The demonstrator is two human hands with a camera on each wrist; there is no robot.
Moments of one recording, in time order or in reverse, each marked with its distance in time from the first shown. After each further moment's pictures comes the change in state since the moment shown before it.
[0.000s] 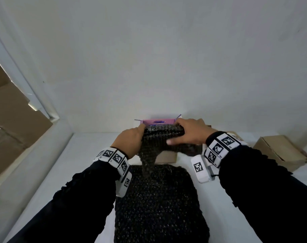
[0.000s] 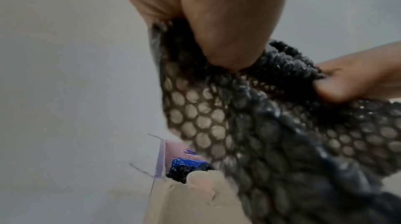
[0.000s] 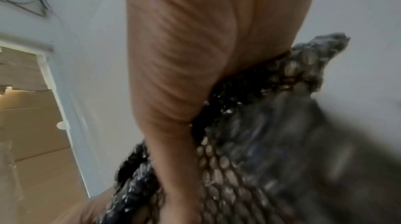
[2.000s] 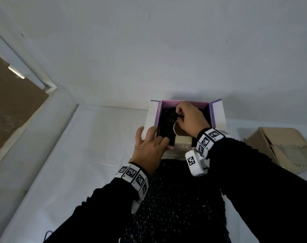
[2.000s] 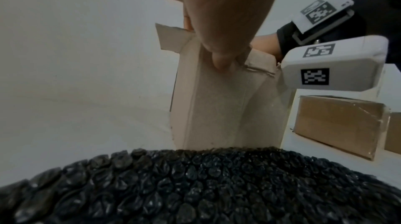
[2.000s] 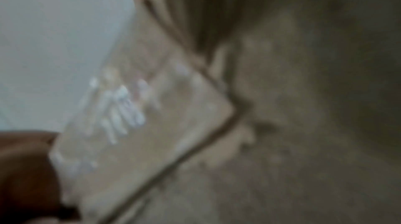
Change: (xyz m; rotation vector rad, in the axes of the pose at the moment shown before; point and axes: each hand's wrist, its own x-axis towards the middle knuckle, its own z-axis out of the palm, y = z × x) left_hand 0.004 -0.023 0.126 0.212 -0.062 -0.114; right_hand 0.180 0.021 0.138 0.324 0.308 -0.130
